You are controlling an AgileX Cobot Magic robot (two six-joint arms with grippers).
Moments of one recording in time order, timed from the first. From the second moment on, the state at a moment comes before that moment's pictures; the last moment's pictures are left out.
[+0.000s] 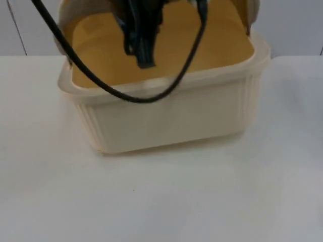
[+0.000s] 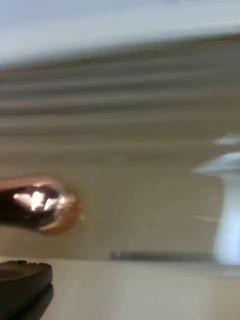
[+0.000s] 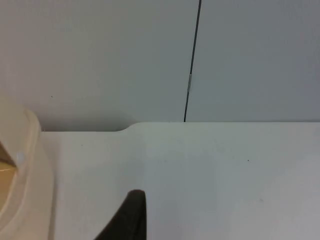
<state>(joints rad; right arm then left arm) 0.03 0.94 -1.15 -0.15 0.74 0.09 -0.59 1.85 -1.41 0.49 0.55 0.50</state>
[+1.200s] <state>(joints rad) 0.03 0.94 -1.15 -0.15 0.74 0.09 -0.54 1.53 -1.45 -0.75 0.75 1.17</state>
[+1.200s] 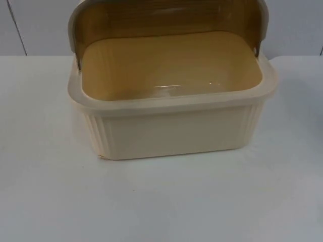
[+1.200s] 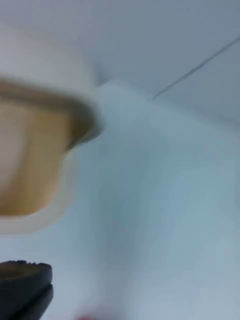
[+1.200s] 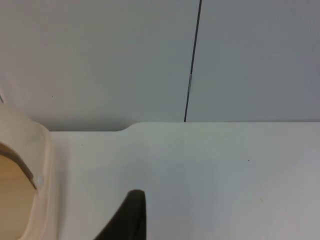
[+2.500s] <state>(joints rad) 0.03 0.94 -1.15 -0.15 0.76 0.09 0.19 1.16 -1.01 -0.45 0.46 0.43</state>
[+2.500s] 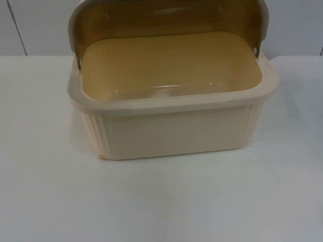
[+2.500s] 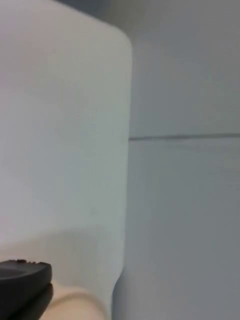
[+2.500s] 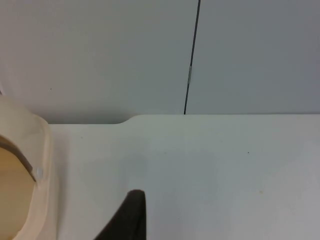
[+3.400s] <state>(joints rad) 0.03 0.94 -1.15 -0.12 0.76 0.08 0.06 1.16 -1.00 -0.43 0.46 0.40</state>
